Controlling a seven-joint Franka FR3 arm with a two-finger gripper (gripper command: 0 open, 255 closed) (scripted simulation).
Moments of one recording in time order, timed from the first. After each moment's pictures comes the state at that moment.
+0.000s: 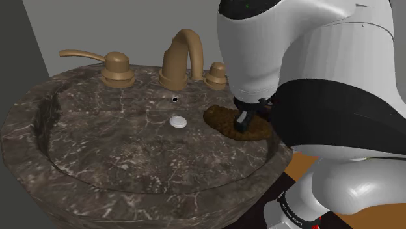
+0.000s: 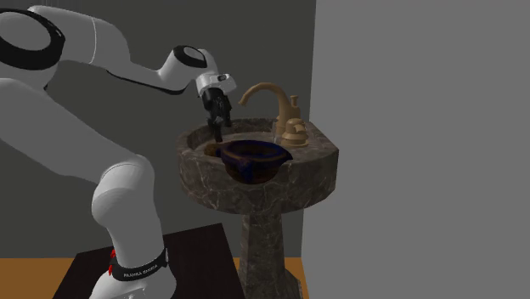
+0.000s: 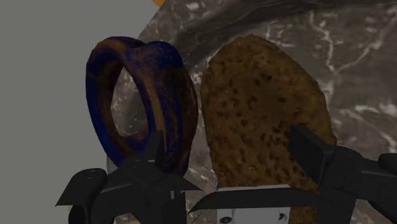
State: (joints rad) arm 0.03 -0.69 0.72 -2.32 -0.25 1.41 0.29
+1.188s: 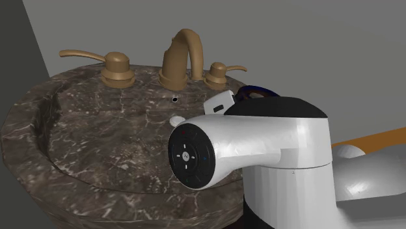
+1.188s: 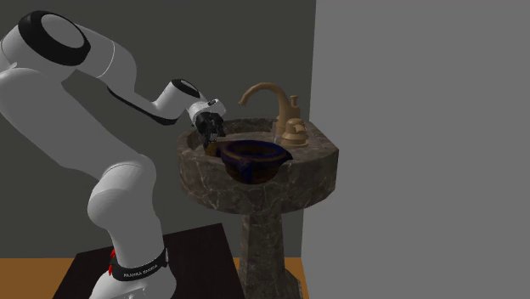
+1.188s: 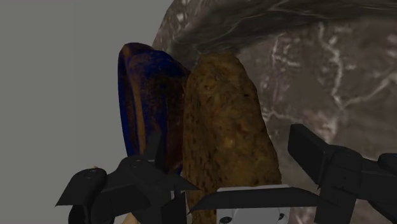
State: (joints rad) arm -0.05 -0.57 1.05 -2.39 -0.42 1.35 0.48
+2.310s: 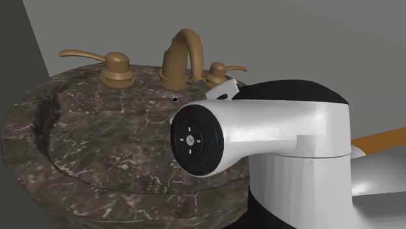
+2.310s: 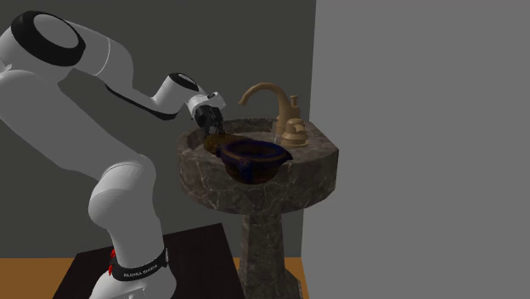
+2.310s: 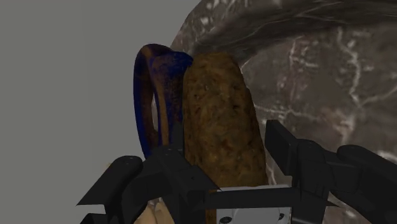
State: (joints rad) arm -0.03 -0.59 1.02 -2.36 -0.43 1.31 0.43
